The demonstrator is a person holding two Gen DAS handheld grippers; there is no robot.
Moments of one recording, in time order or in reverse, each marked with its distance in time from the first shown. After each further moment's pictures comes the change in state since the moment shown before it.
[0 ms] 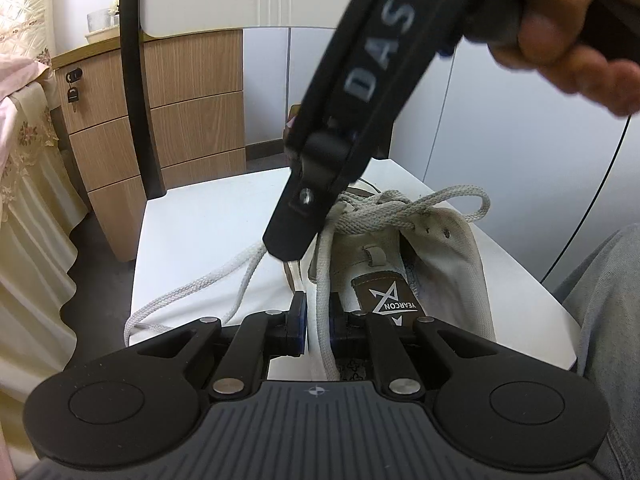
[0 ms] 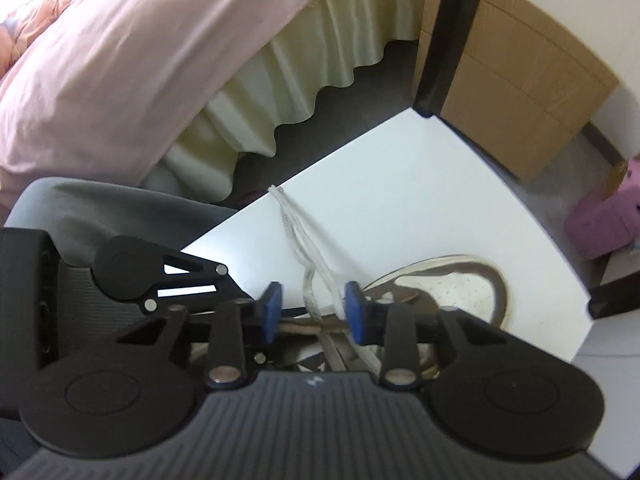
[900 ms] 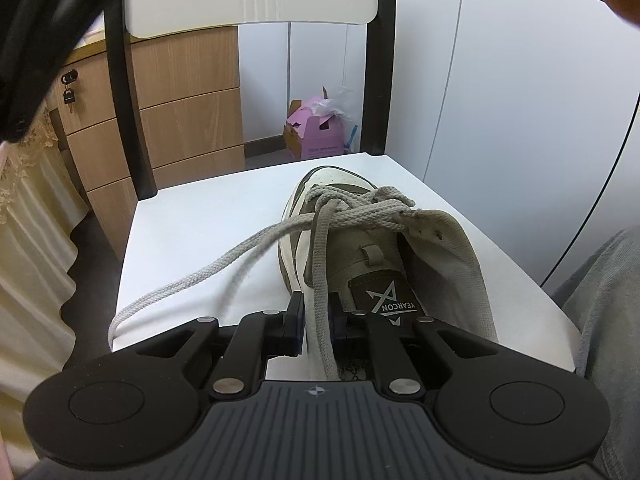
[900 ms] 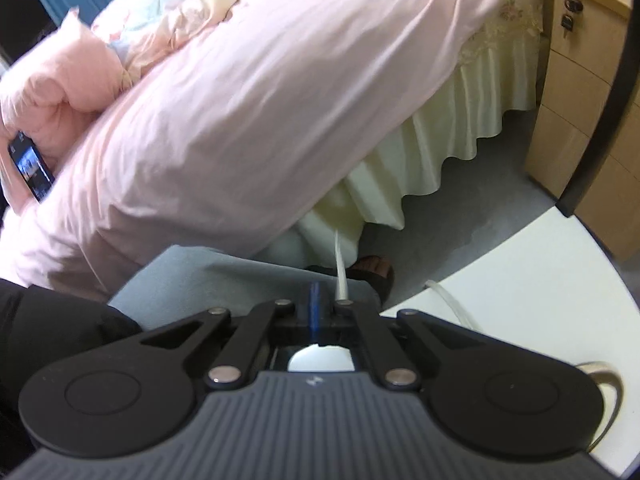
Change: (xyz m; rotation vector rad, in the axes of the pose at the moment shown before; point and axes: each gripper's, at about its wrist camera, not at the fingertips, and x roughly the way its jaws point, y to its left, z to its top) left arm 0.008 -0.021 0.003 0.005 0.019 0.024; right arm -0.014 0.086 0.049 -0.133 -0.134 0.236
